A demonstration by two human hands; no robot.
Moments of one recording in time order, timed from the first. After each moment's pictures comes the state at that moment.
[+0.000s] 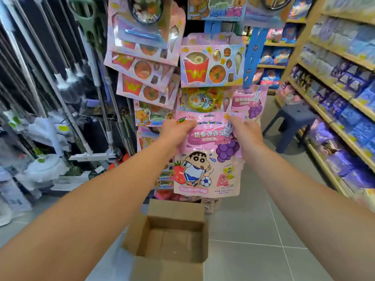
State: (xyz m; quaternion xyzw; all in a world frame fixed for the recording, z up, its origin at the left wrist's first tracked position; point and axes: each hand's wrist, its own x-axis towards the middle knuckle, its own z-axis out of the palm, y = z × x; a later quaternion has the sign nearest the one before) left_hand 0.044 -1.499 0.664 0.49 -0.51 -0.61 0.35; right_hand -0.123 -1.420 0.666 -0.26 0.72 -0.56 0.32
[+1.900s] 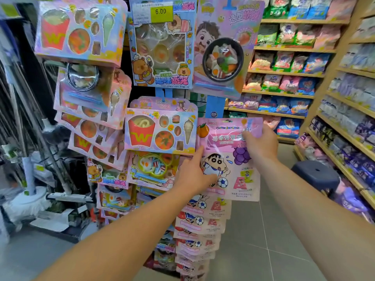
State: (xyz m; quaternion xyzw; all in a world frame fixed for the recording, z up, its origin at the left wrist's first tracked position) left_hand -0.207 -1.552 0.683 0.52 -0.76 -0.29 0.25; right_hand -0.397 -1.552 0.738 -0.38 0.72 -0.57 0.11
